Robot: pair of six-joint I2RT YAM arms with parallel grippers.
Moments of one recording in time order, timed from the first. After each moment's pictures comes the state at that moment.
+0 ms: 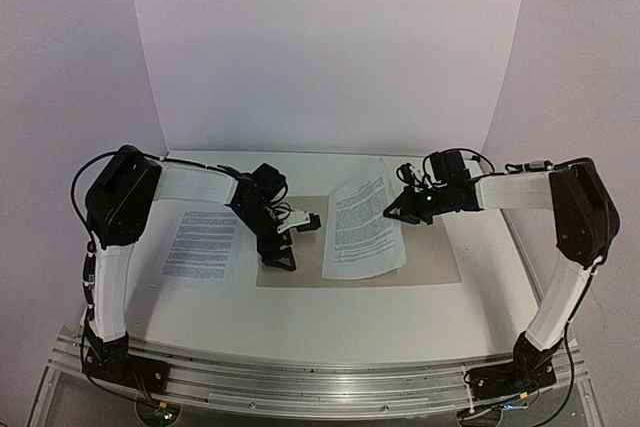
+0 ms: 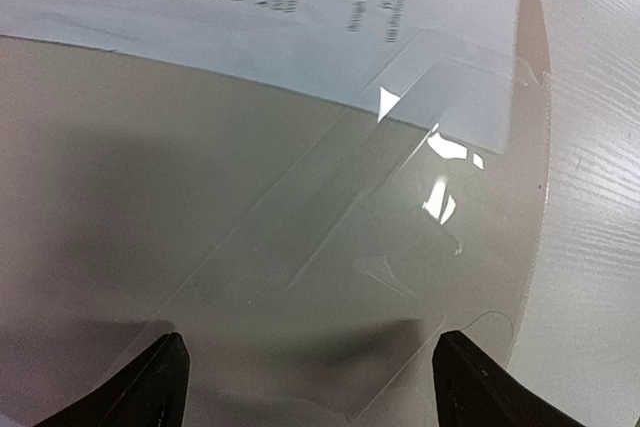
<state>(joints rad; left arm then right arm) -0.67 2.11 1.47 -0.57 0.41 0.66 0.37 1.81 1.10 -0.11 -0.53 0.44</state>
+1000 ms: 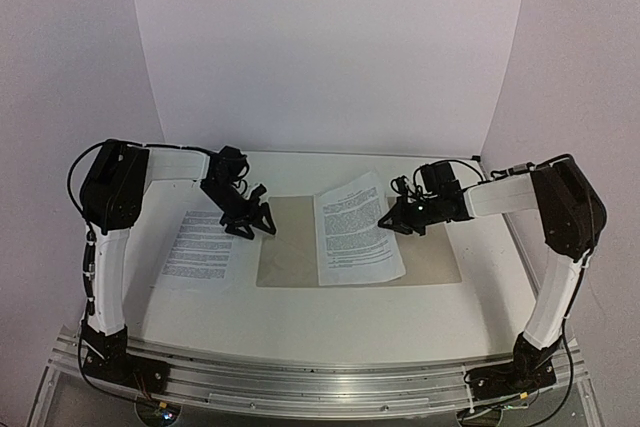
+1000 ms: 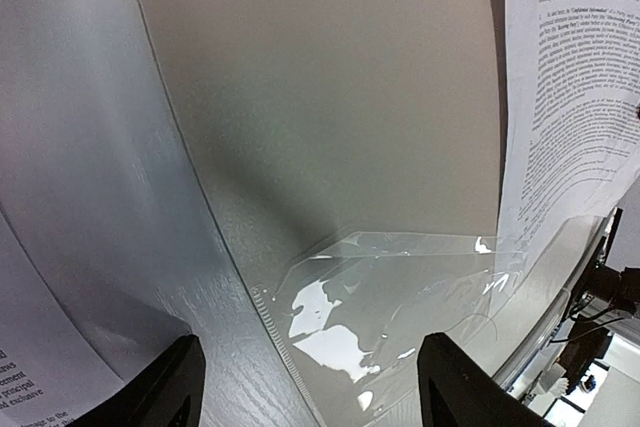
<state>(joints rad) -0.43 2.18 1.60 -0.75 0.55 -0.24 0.40 1.89 1.08 -0.02 -0.49 0.54</state>
